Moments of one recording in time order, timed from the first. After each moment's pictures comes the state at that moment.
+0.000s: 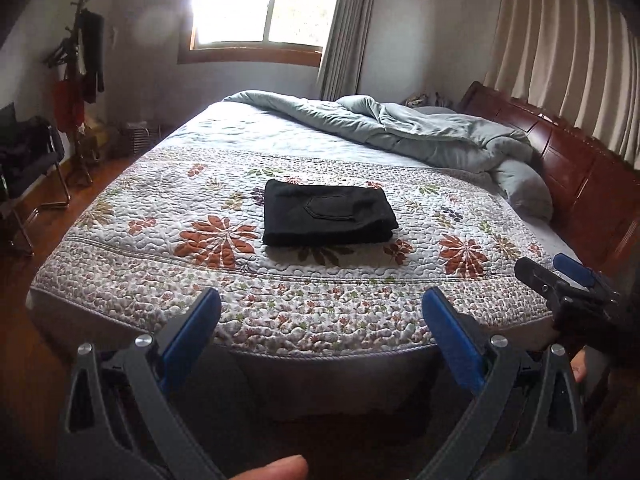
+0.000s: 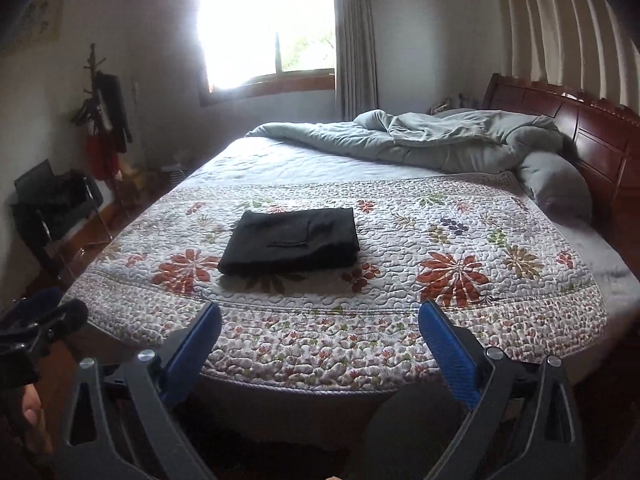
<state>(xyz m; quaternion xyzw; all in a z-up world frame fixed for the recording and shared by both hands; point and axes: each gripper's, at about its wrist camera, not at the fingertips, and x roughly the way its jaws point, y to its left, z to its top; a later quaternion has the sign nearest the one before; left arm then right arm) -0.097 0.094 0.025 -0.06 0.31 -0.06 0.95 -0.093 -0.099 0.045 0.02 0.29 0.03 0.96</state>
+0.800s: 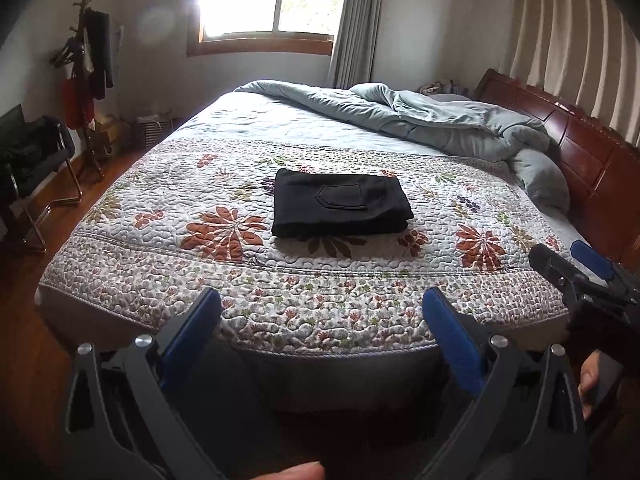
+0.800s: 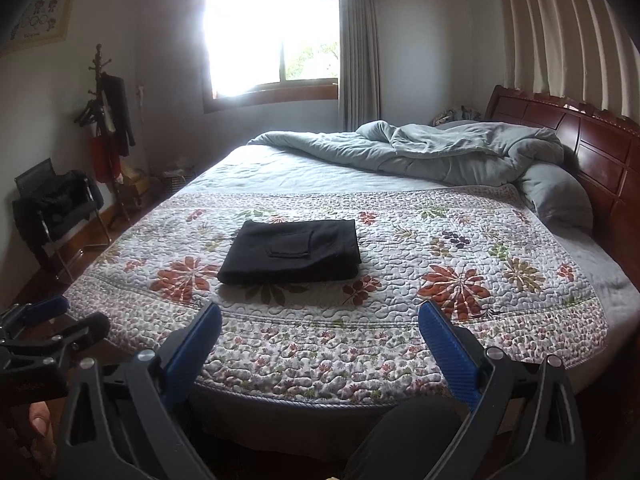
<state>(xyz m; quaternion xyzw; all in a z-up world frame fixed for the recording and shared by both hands) -0.072 0.083 0.013 -0.05 0.34 -0.03 0.94 -0.077 -0.092 0.040 0.01 0.29 0.04 0.96</state>
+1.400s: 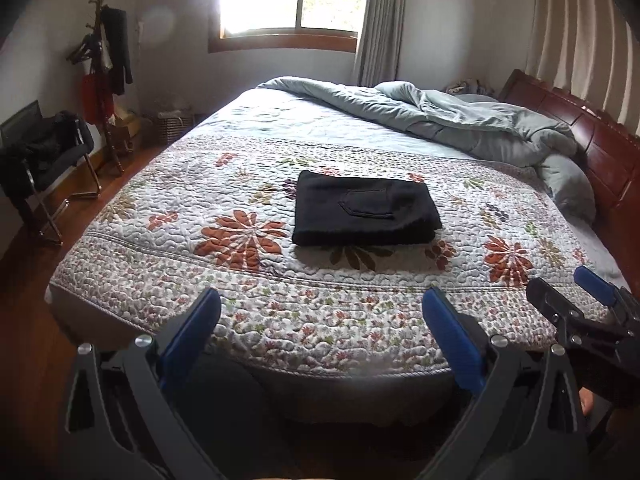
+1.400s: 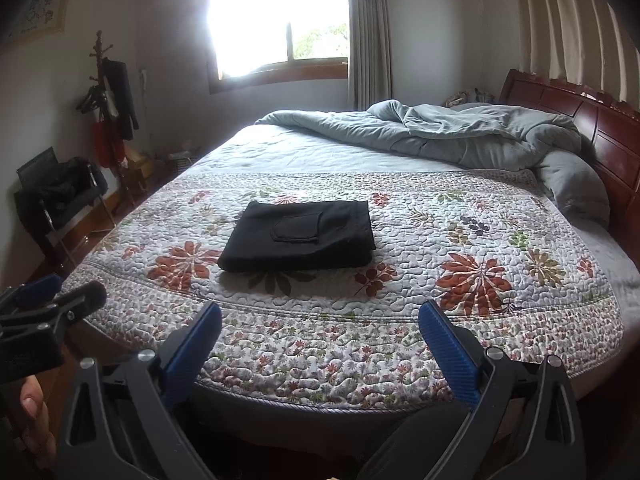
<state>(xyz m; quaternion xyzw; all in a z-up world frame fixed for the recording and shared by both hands) -0.034 0.082 0.011 -0.05 0.34 0.03 0.94 -0.038 -0.086 0.019 0.01 0.32 0.05 0.95</state>
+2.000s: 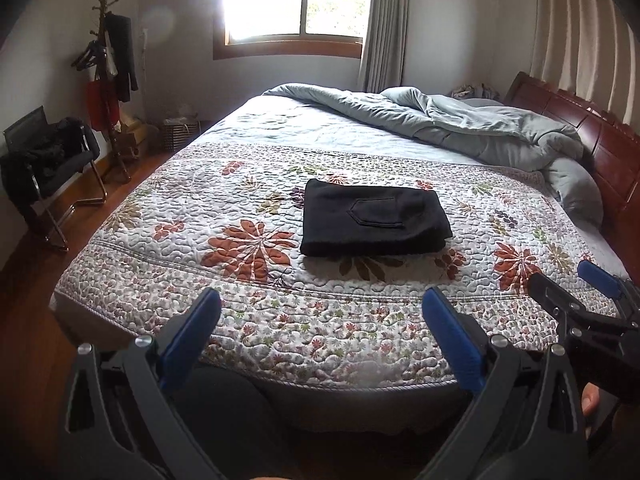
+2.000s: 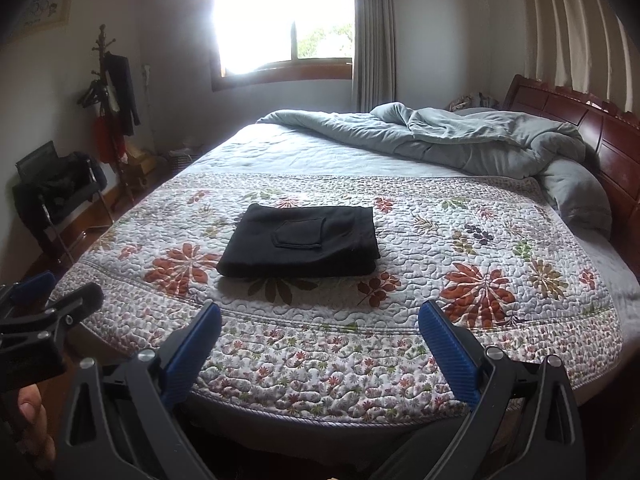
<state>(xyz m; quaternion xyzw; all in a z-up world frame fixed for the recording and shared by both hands) -0.025 0.088 0.012 -0.04 0.33 0.03 0.94 -0.022 -0.078 0.022 0.00 0.31 0.05 0.95</state>
